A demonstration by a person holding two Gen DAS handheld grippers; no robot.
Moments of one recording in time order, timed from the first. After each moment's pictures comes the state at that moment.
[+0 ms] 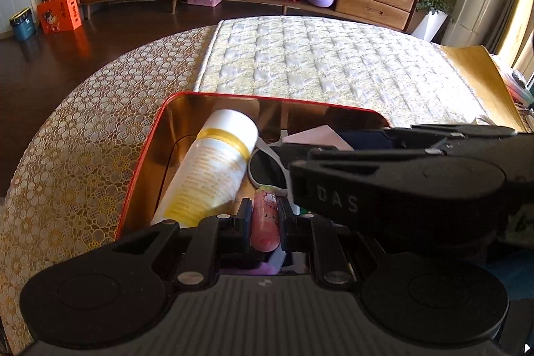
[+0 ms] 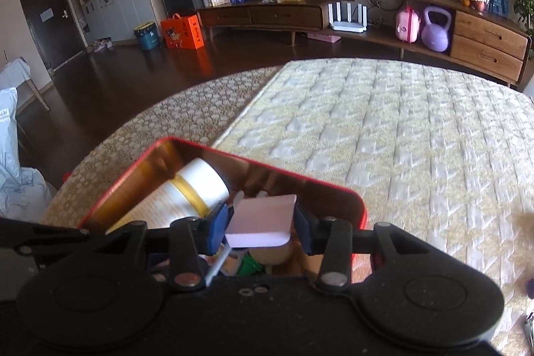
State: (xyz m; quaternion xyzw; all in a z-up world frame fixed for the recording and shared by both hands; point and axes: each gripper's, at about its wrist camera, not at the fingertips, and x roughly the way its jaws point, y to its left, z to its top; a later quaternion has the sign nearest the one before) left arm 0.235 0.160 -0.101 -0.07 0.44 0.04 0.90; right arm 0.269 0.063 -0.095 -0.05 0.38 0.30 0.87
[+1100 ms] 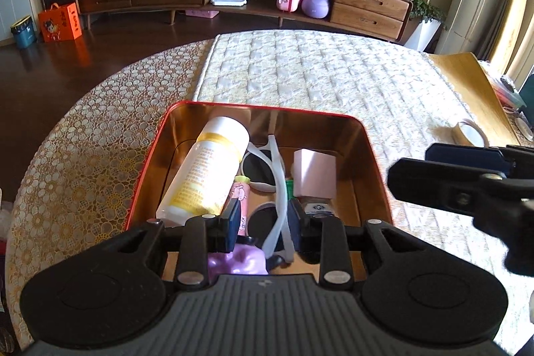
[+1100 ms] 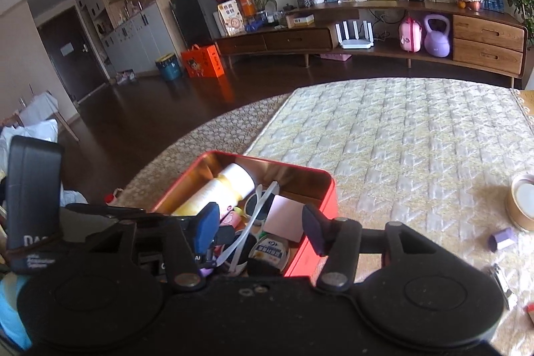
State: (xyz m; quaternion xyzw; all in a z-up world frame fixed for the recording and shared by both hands) left arm 0.206 0.148 -0.077 -0.07 0.41 0.04 0.91; right arm 0.207 -0.014 -0.033 0.02 0.35 0.34 0.87
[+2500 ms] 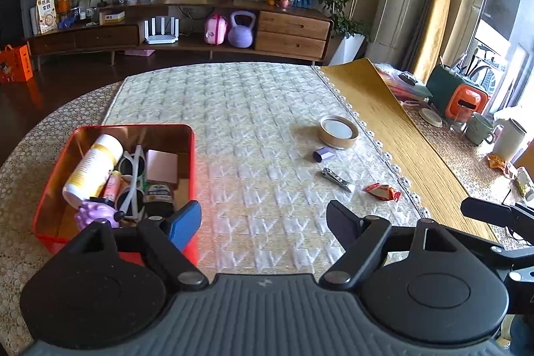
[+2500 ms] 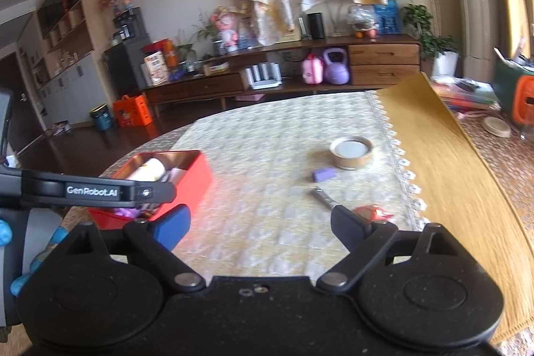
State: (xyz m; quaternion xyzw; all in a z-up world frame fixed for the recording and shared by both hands) left arm 0.126 0.016 -0.023 -0.05 0.35 -0.06 0.93; right arm 0.083 -0.187 -0.032 0.05 0.28 0.18 0.94
